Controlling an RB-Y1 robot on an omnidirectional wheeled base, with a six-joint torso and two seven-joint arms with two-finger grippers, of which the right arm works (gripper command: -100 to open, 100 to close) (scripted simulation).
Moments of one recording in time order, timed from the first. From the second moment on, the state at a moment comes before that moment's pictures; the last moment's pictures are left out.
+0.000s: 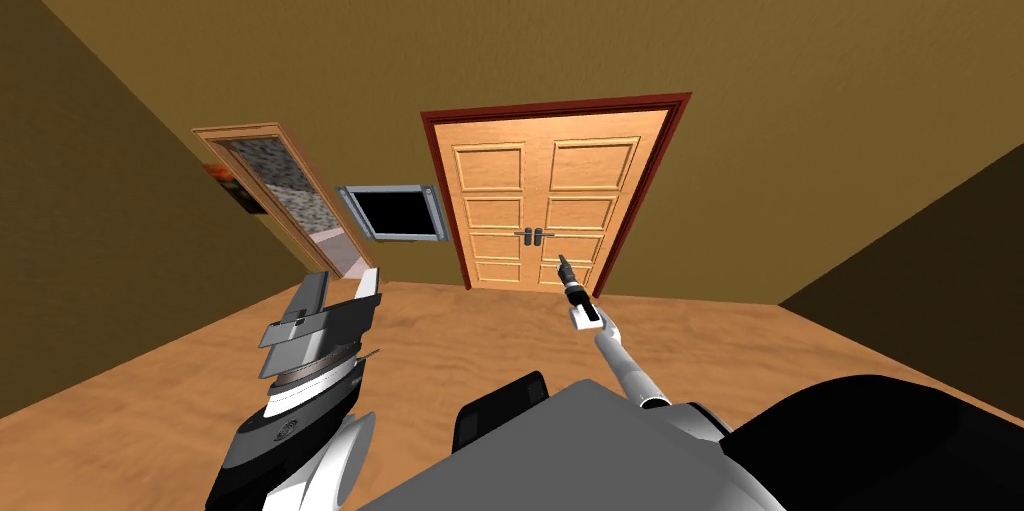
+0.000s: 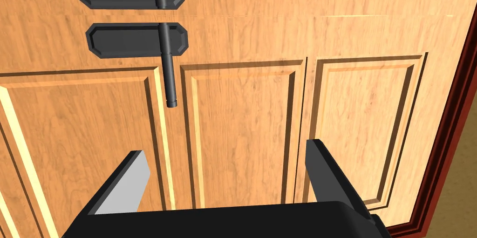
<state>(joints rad) -0.01 -0.29 -0.20 -1.17 -0.10 -0.55 -0.09</state>
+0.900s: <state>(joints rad) -0.13 -0.35 -0.23 -0.94 -0.16 -0.55 -0.10</state>
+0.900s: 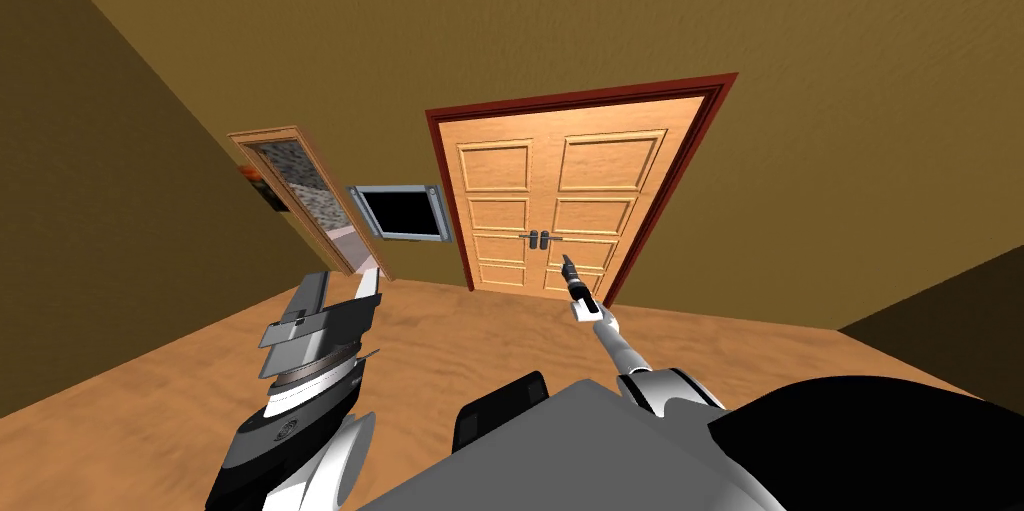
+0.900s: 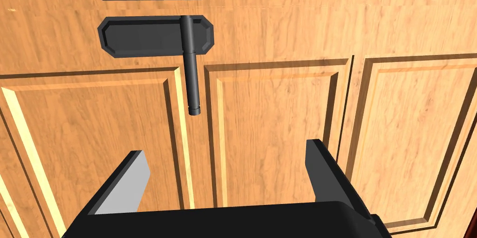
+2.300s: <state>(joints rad) -0.34 -0.45 -0.28 -0.53 -0.23 -0.58 -0.12</state>
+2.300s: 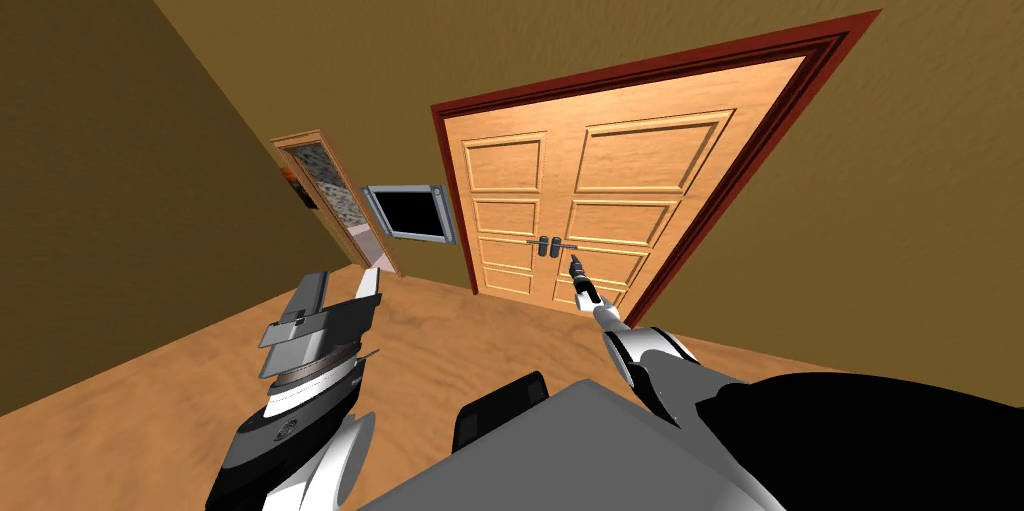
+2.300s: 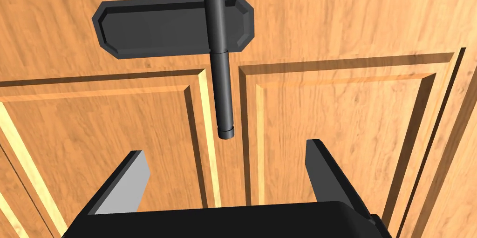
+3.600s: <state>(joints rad) -0.37 -0.51 -0.32 -0.43 -0.27 -0.57 -0.11</state>
